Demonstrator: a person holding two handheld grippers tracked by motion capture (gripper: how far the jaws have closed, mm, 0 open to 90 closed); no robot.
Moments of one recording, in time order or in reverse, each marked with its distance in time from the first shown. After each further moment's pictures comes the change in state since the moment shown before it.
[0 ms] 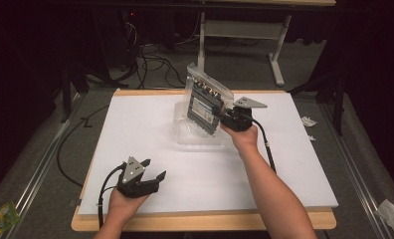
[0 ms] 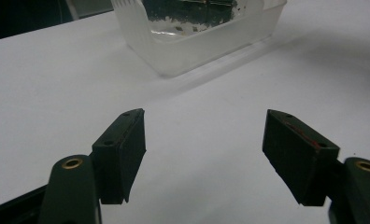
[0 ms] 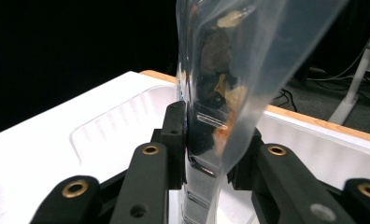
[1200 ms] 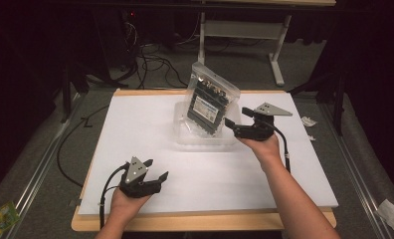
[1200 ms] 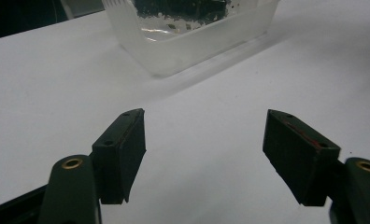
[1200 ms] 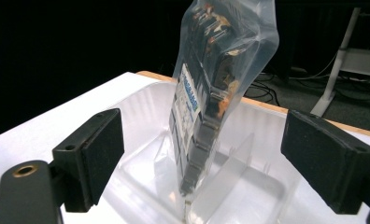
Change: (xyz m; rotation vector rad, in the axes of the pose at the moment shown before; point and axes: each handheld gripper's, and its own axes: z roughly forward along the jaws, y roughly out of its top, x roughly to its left) left arm -0.005 0.001 0.005 0.010 -0.013 0.019; right arm 0.007 0.005 -0.077 -0.011 -0.045 0.008
